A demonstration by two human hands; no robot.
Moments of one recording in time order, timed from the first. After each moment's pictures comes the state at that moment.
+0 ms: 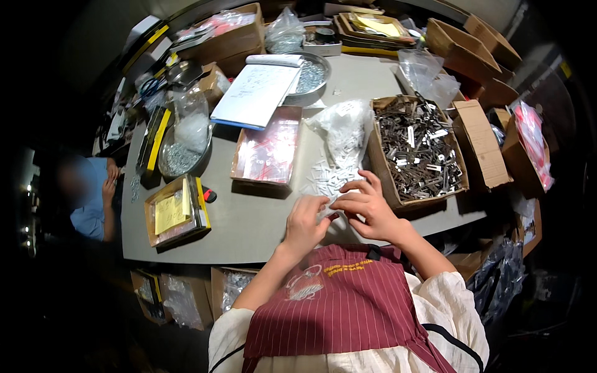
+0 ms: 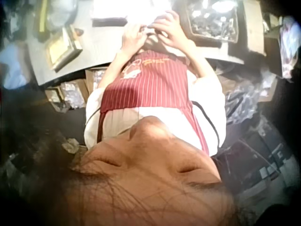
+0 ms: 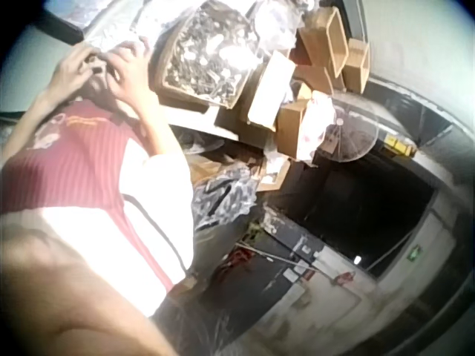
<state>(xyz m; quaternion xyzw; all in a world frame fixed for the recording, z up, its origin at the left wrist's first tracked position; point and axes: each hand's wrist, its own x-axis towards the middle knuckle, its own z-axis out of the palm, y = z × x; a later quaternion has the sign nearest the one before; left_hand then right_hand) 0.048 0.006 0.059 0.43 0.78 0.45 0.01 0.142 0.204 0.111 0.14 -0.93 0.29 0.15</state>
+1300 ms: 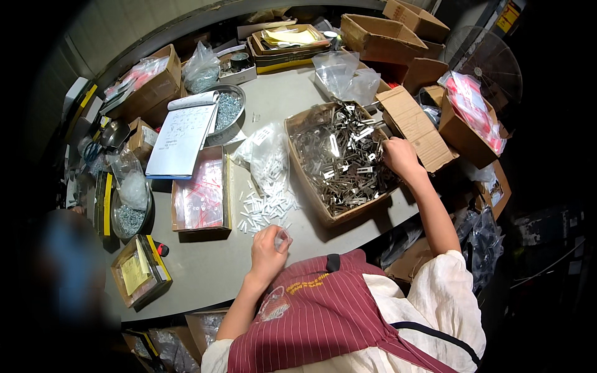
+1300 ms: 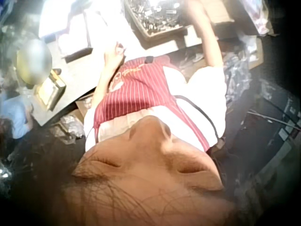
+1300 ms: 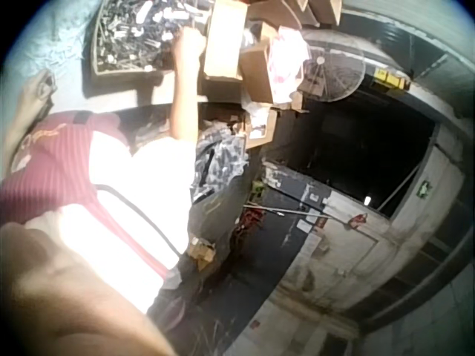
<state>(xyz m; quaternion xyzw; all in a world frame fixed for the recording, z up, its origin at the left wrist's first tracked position) 0.069 0.058 0.043 0.42 0.79 0.43 0.11 0.211 0.473 0.105 -0.25 -0.96 -0.07 0.07</state>
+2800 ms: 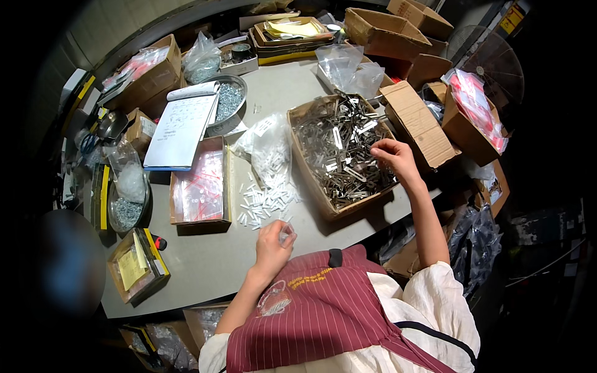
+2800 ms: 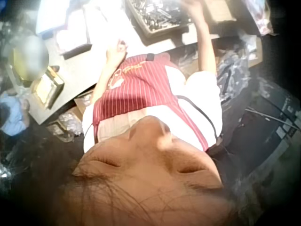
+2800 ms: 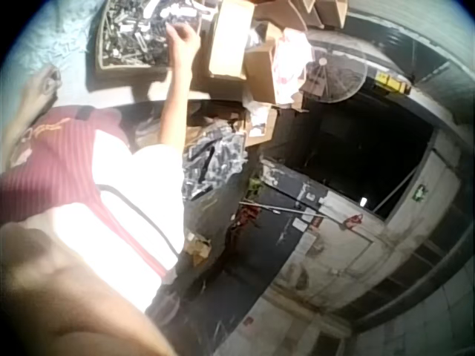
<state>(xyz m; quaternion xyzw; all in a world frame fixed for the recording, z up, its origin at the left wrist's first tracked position) 0.074 0.058 0.034 0.41 0.78 0.45 0.15 0.216 0.428 0.103 -0.28 -0.72 0.60 0.21</state>
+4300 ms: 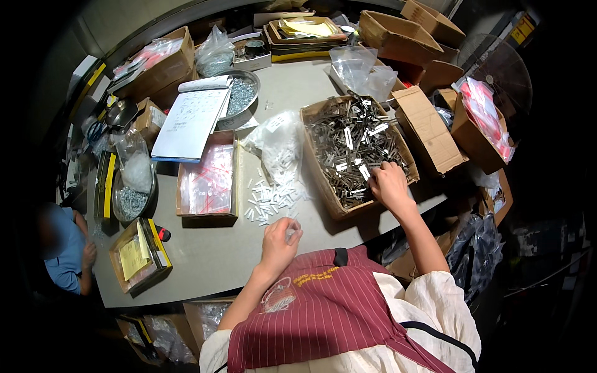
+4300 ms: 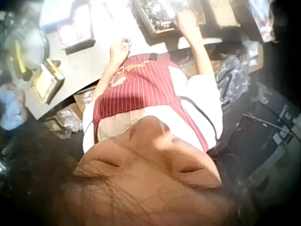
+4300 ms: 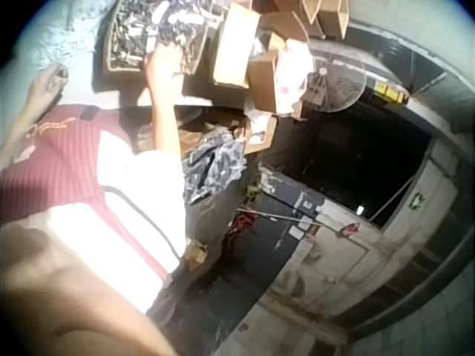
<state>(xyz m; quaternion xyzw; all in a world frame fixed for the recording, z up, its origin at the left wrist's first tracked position) 0.076 0.055 0.033 0.40 0.78 0.47 0.15 0.217 0.368 0.072 -0.25 -0.97 -0.02 0.08</state>
